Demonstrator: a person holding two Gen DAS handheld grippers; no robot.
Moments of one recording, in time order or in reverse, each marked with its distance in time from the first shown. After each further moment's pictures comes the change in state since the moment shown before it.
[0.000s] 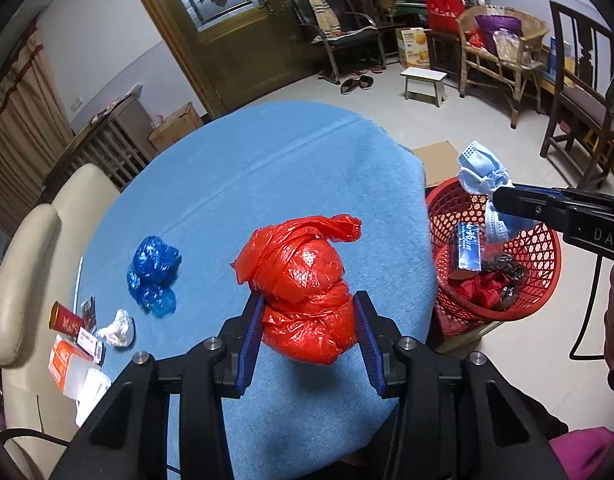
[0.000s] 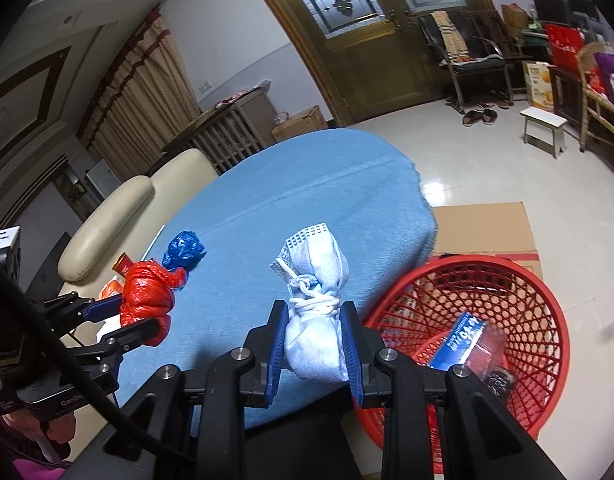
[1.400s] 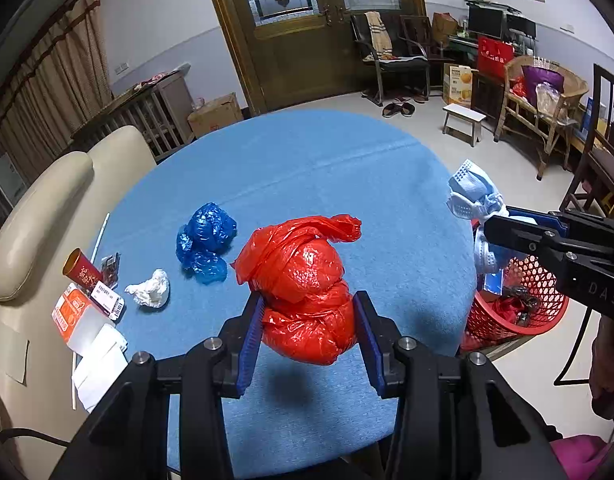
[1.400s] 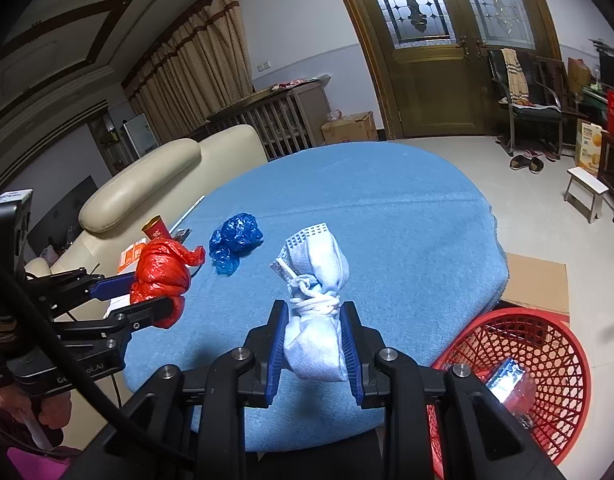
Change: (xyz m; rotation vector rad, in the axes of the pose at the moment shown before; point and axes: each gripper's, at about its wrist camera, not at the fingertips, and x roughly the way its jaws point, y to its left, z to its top) left arm -0.023 0.076 -0.037 -0.211 -0.046 0.027; right arm 0.018 0.105 0.007 -0.253 0.008 0.064
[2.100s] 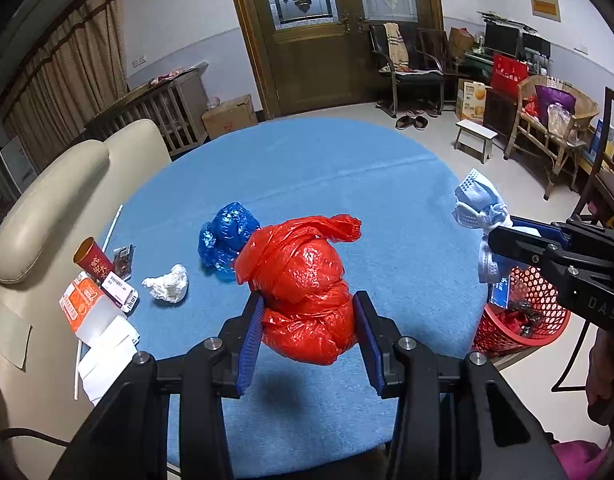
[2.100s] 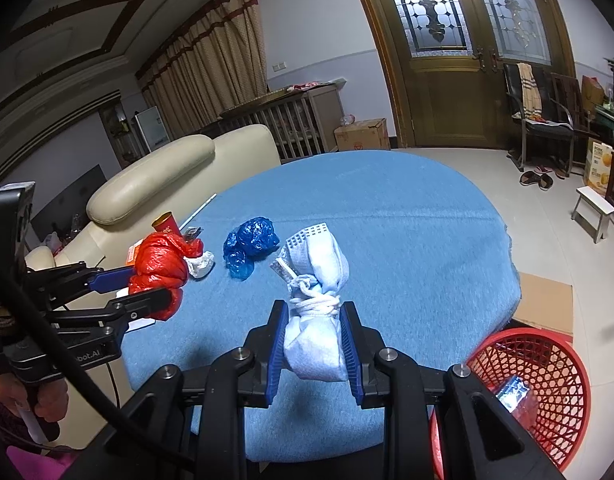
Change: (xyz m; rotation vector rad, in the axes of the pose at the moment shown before) left arm -0.011 0.024 -0.004 -0.065 -0.025 0.016; right arm 0.006 0.025 0.011 -0.066 -0.013 0.018
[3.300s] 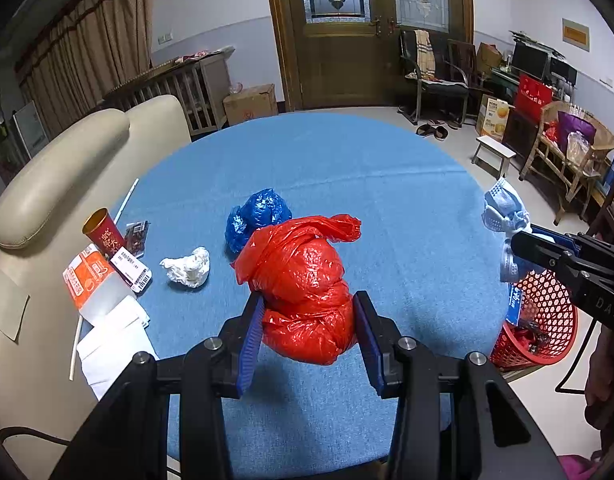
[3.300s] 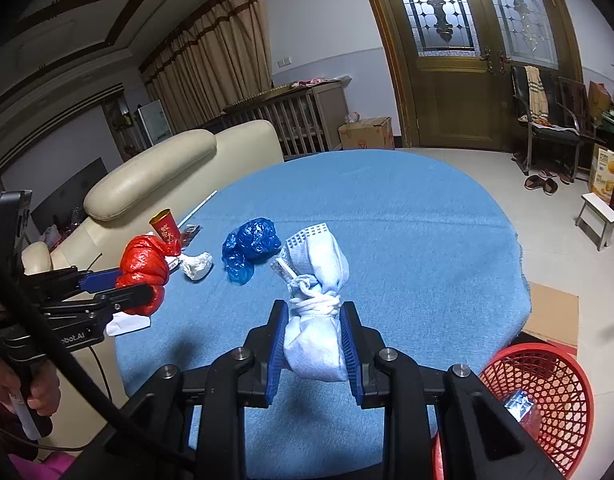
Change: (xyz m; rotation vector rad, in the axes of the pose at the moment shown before) left arm 0.006 0.039 -0.002 -0.116 0.016 0.016; right arm 0.025 0.008 0.010 -0.027 0.006 0.004
